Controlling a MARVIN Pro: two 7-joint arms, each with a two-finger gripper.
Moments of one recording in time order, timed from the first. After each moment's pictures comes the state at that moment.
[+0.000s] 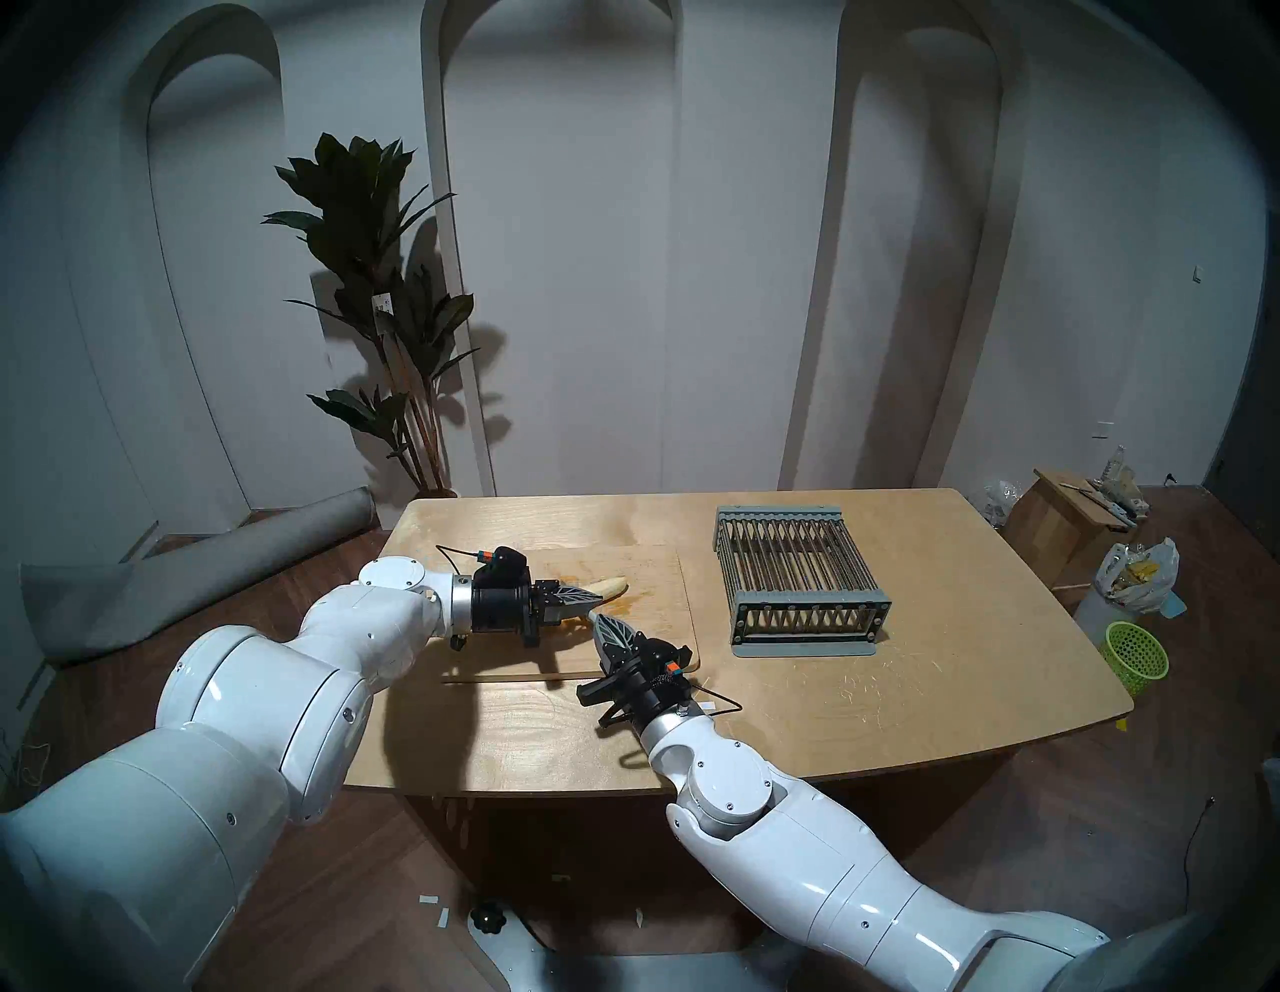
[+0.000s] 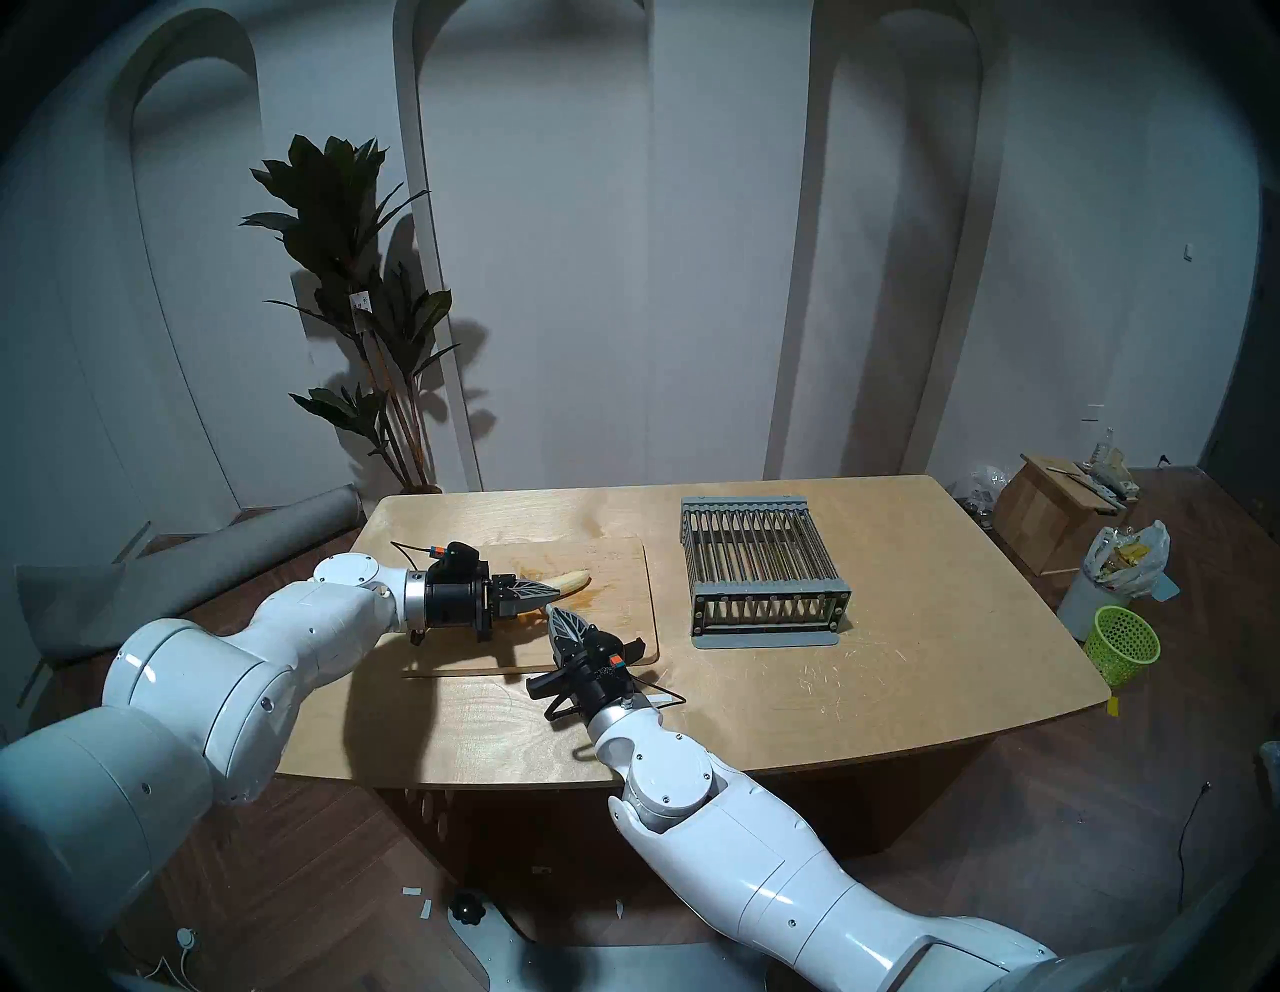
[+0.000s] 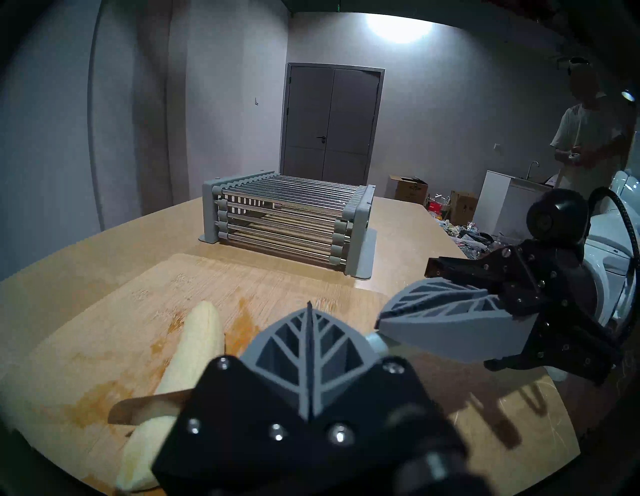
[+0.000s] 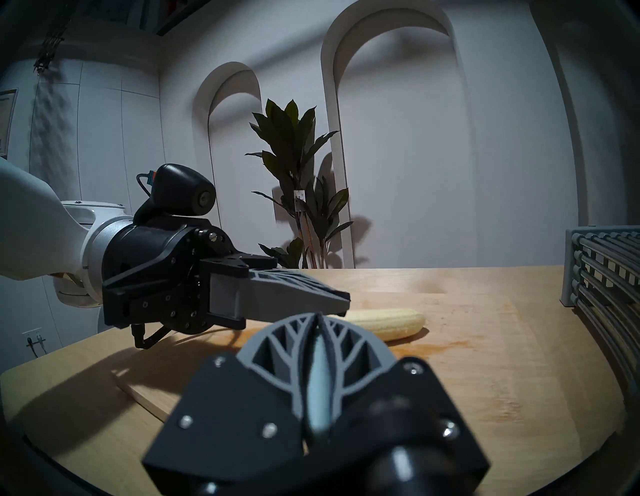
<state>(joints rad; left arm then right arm) 0.66 -1.32 -1.18 -0.16 -0.29 -0.37 -1.42 -1.39 -1.38 0.81 -1.27 0.39 -0.35 -0.11</state>
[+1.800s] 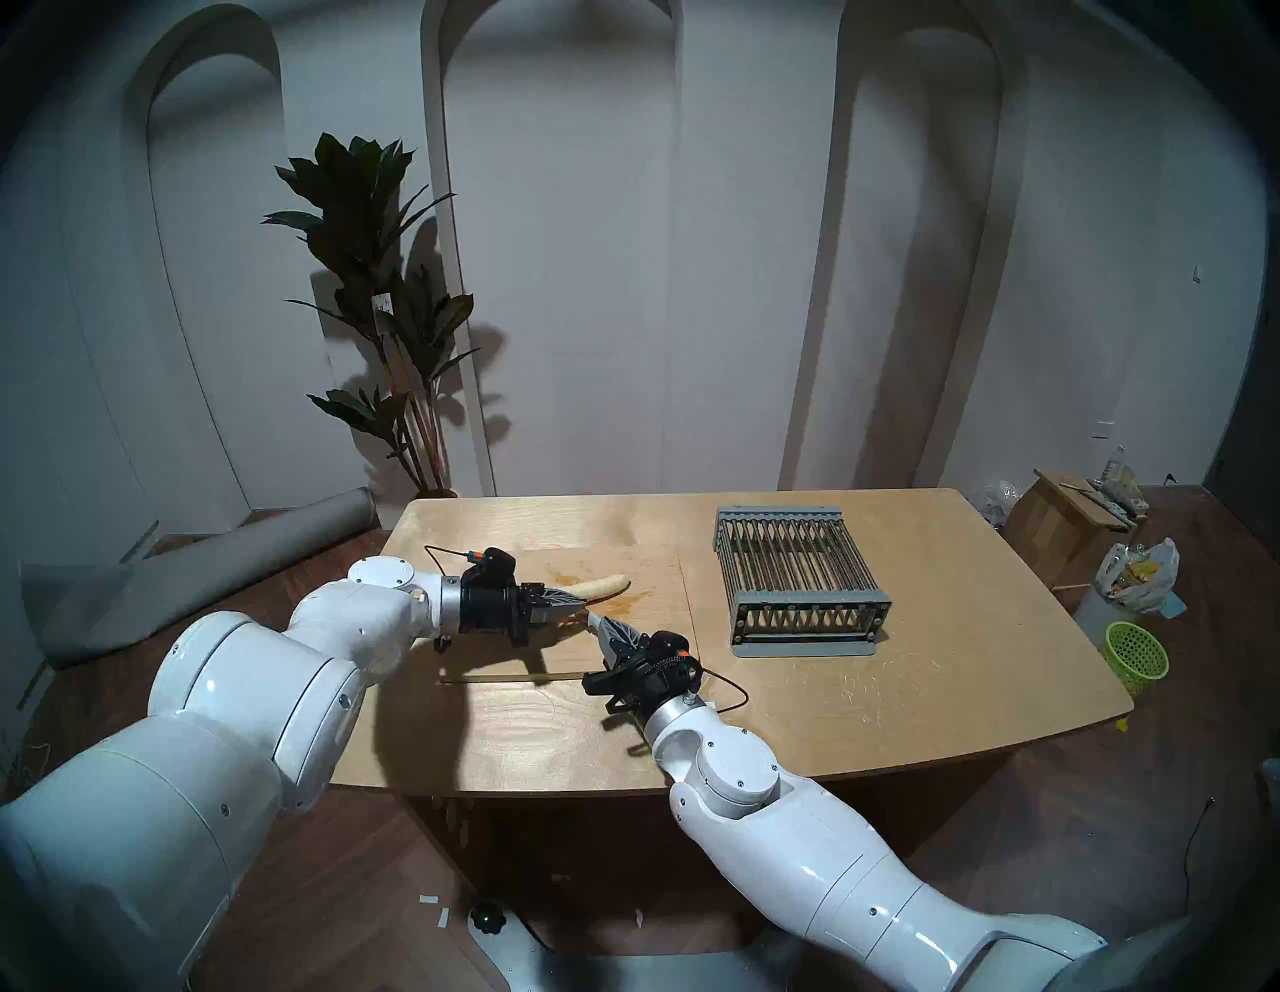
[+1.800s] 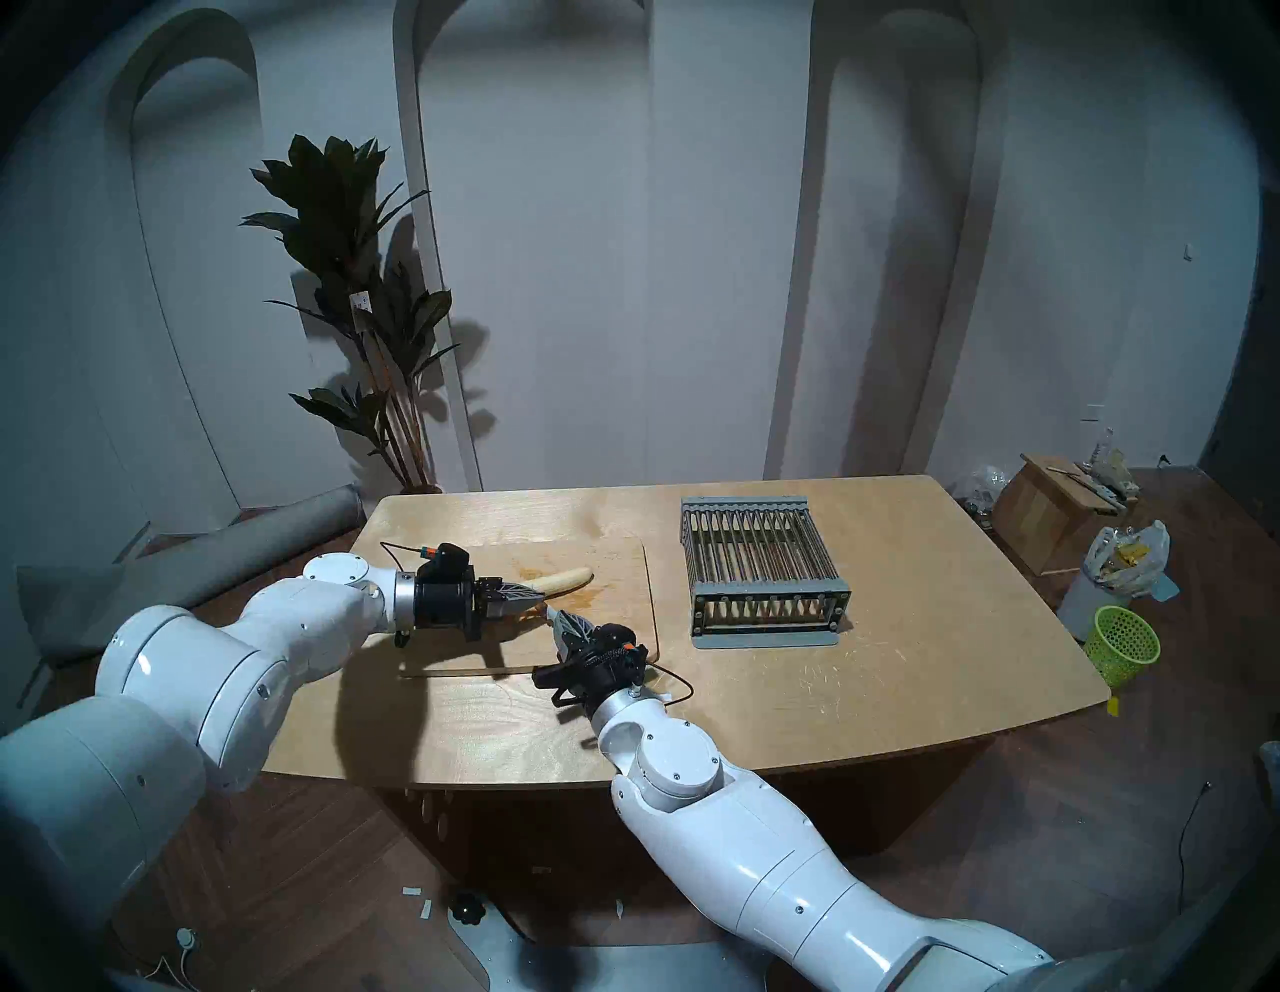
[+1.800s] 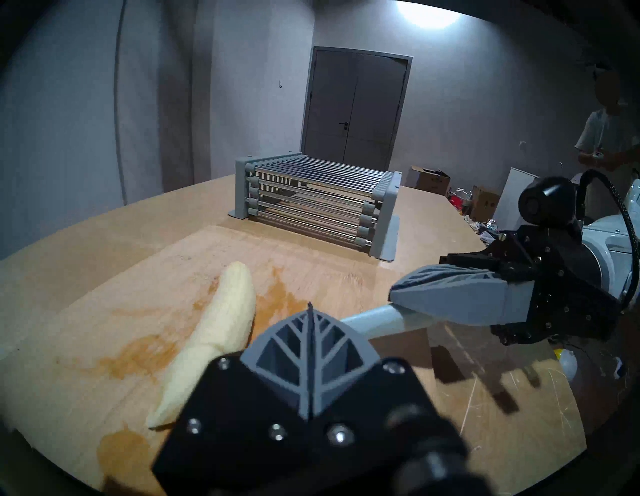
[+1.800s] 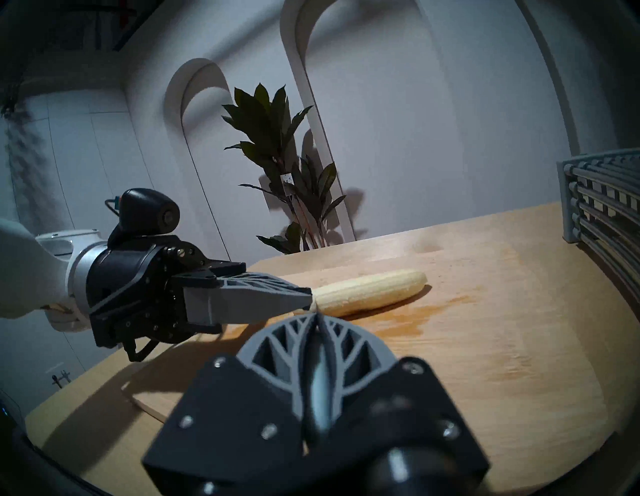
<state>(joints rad) 0.62 -1.30 -1.17 -0.11 -0.29 -0.33 -1.37 -1.40 -1.40 0.87 -1.30 0.62 -0.23 -0.04</state>
